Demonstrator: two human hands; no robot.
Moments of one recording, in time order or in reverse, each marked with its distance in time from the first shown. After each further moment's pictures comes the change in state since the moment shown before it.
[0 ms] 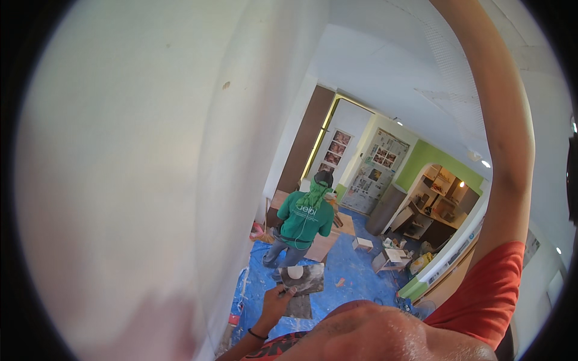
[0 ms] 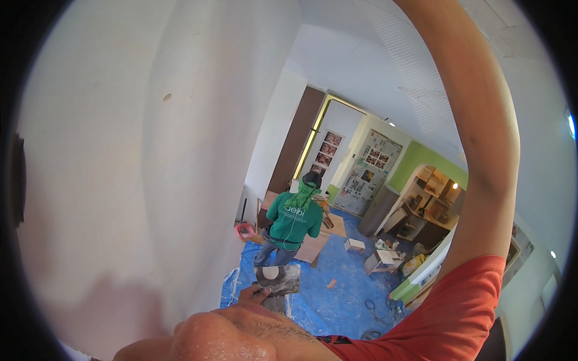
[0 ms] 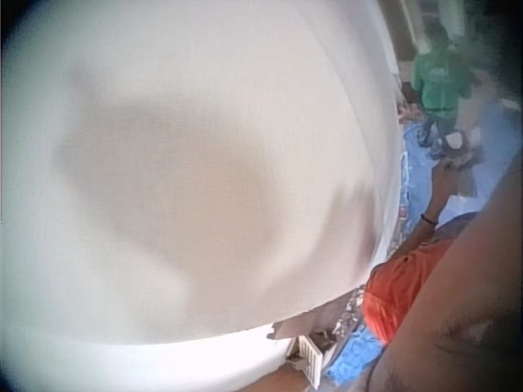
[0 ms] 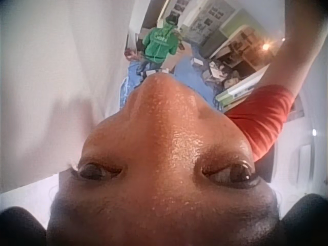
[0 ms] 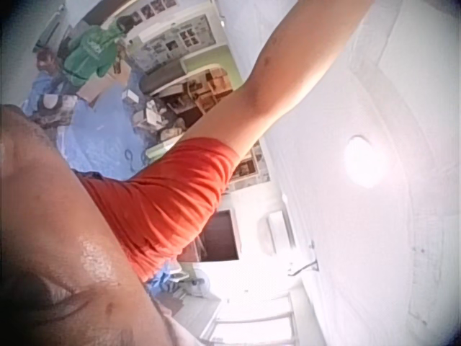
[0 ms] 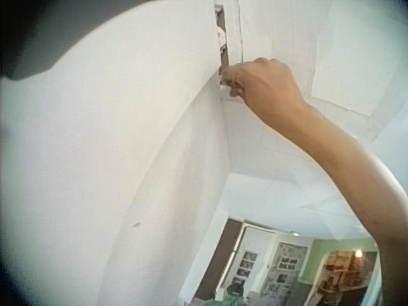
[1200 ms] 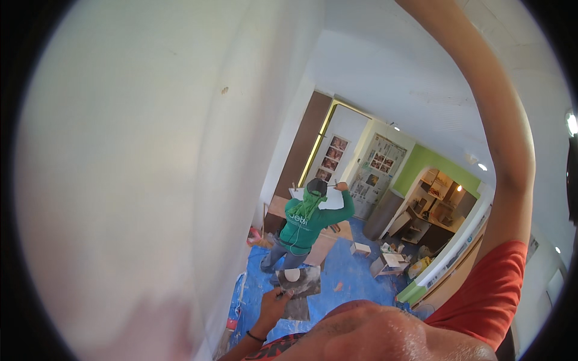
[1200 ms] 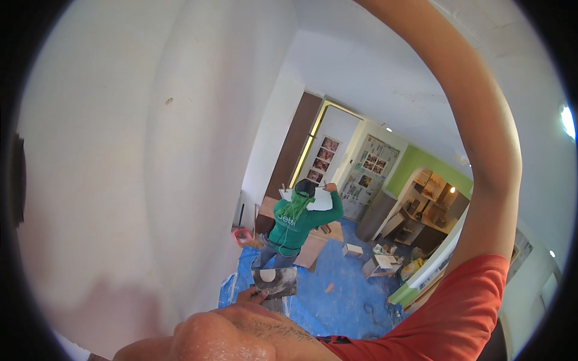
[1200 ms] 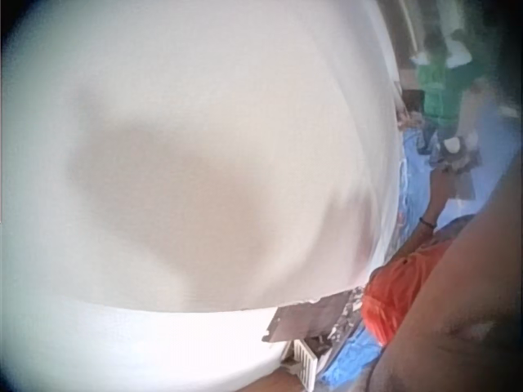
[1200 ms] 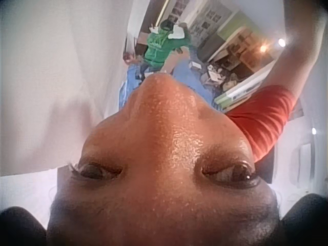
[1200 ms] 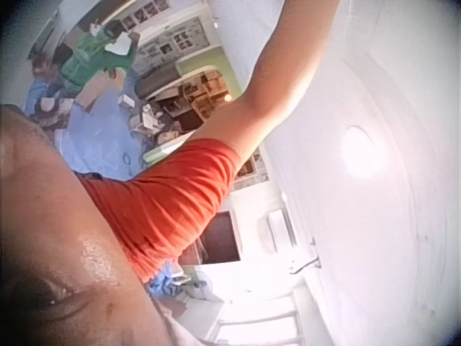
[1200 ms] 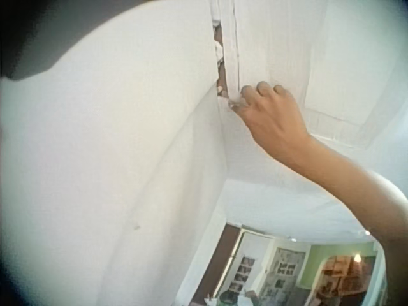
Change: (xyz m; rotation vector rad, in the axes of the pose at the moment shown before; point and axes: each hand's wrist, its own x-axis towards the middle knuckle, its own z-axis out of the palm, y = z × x) left_hand -0.006 0.013 0.003 0.051 -0.017 -0.004; right_hand -0.039 0.009 -0.003 -0.457 -0.027 -0.222
